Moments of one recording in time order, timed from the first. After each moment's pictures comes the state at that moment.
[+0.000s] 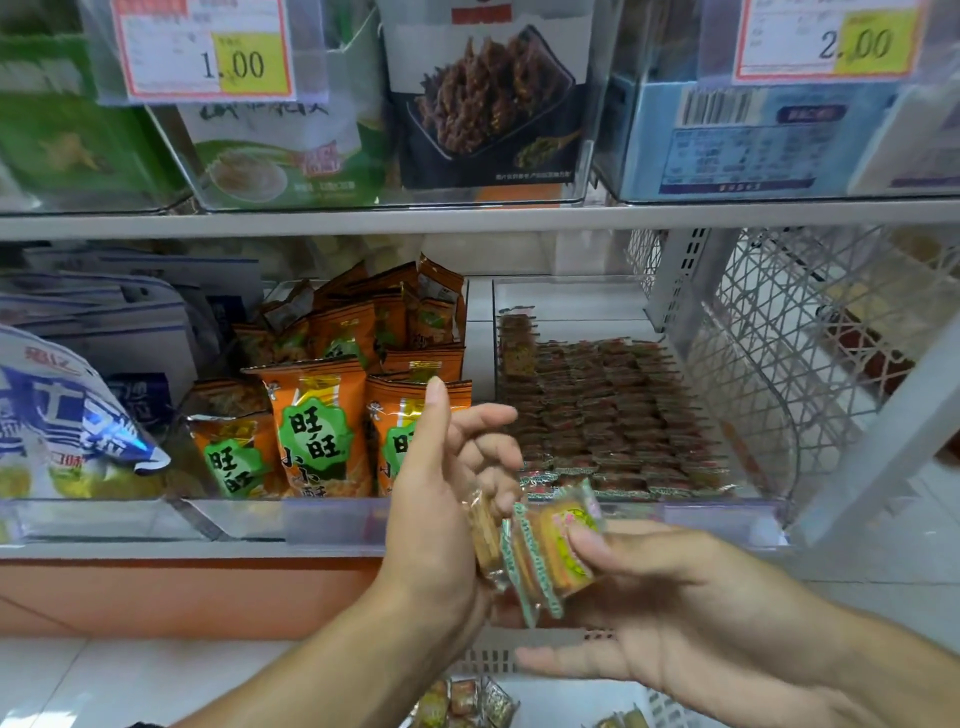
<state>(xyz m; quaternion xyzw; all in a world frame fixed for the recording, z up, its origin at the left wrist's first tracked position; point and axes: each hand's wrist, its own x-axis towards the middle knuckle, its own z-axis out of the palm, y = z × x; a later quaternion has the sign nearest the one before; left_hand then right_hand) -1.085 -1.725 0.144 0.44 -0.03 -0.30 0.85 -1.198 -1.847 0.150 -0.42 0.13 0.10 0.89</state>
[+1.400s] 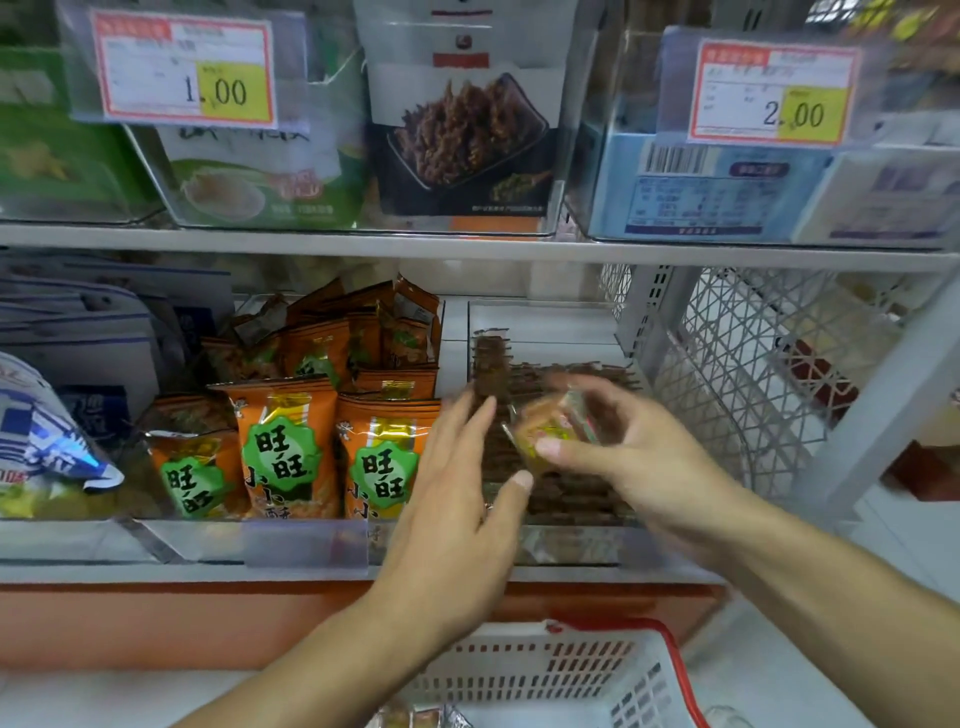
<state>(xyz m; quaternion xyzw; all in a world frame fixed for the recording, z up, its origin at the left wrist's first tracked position) -1.080 -1.734 0.124 0.81 -0.37 -0.07 0.45 -1.145 -1.902 0.154 -0.76 0.15 -0.16 0.61</state>
